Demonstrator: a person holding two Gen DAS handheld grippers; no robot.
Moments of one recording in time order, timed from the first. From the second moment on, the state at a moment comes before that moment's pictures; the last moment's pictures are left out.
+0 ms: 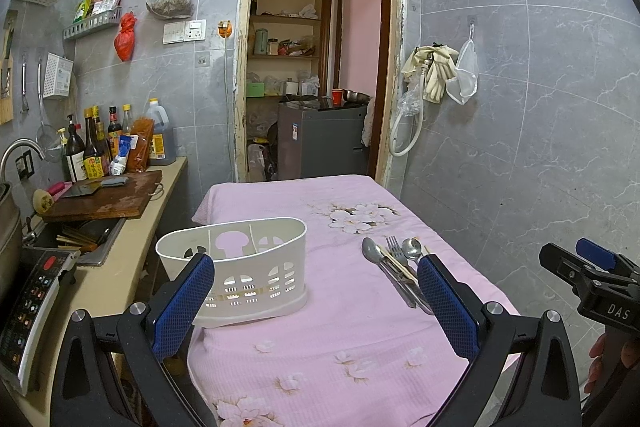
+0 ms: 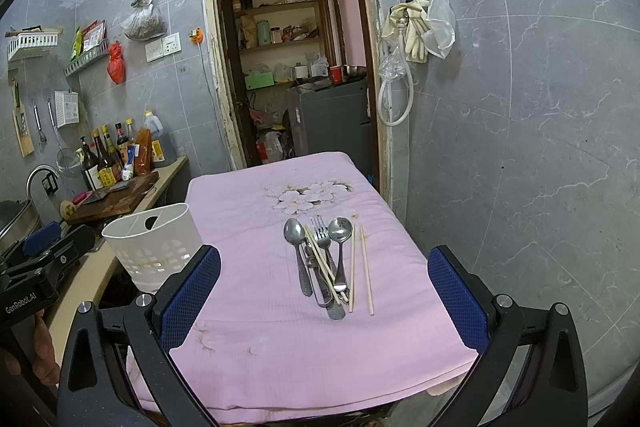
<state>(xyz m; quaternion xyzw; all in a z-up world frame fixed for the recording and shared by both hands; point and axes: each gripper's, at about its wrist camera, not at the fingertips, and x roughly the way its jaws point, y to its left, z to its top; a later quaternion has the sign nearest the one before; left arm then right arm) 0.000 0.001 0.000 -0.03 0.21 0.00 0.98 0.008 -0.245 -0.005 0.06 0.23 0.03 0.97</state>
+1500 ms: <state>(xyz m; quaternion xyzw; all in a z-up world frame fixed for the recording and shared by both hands) 0.241 -0.074 -0.085 -0.09 0.33 0.00 0.94 0.264 -0.312 -0.085 0.03 0.32 0.19 0.93</state>
